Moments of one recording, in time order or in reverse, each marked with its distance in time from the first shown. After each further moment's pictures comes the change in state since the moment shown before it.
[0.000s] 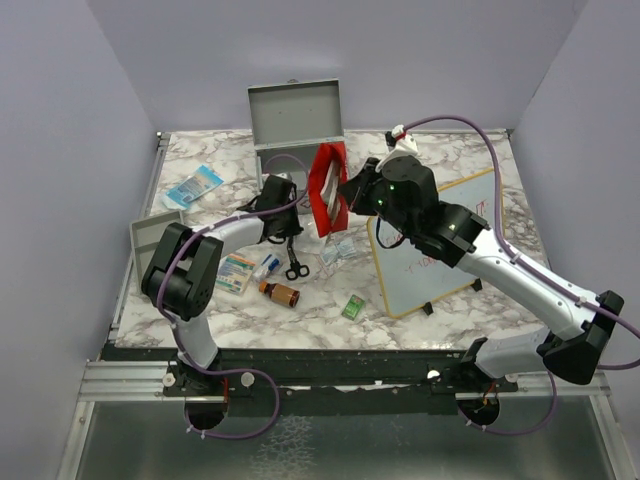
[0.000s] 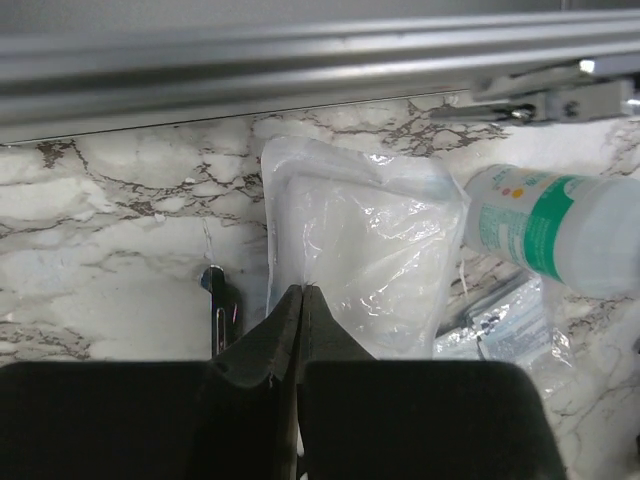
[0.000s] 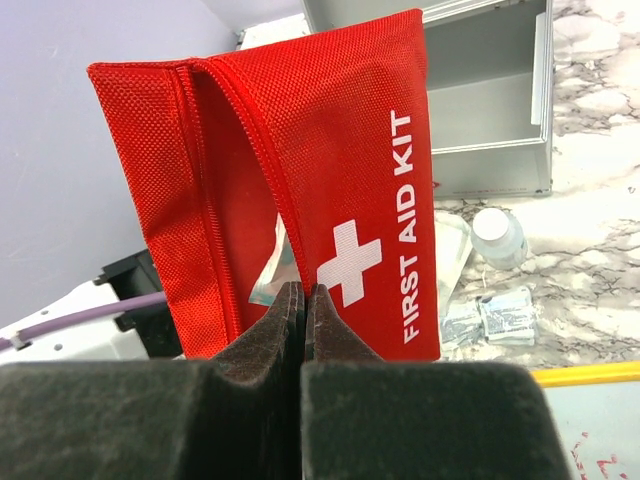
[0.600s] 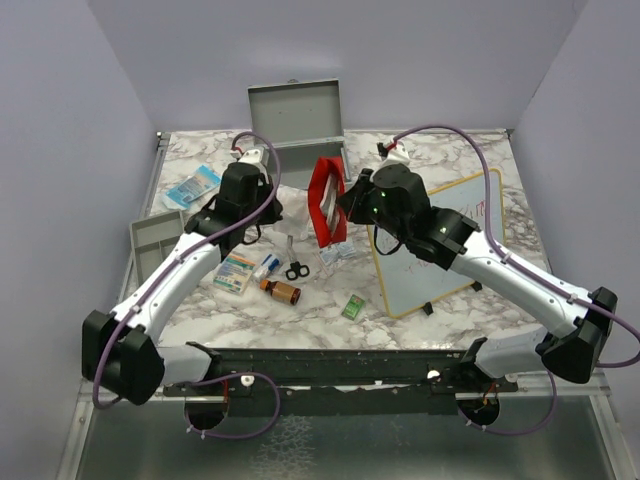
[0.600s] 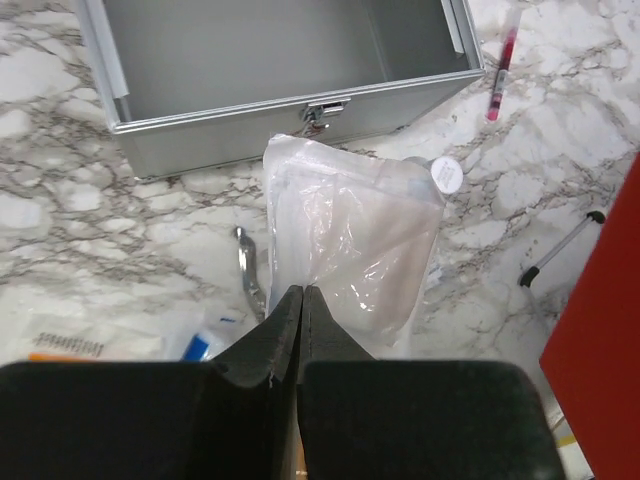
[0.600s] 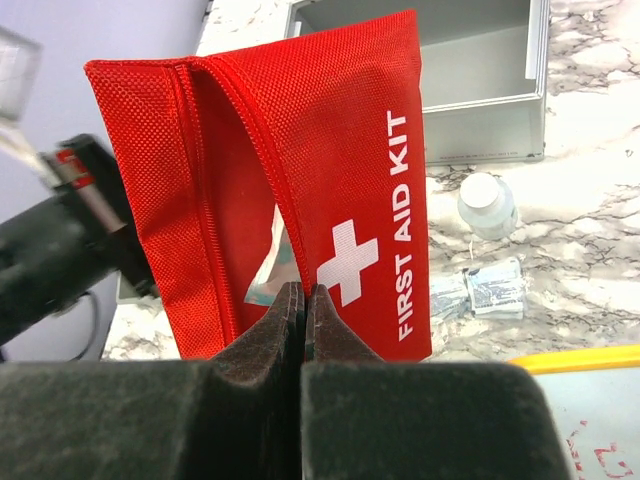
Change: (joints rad) left arm -0.001 -0.500 -0.001 -0.232 -0.045 0.111; right arm 0.000 0.005 -0.069 -0.001 -0.018 0.011
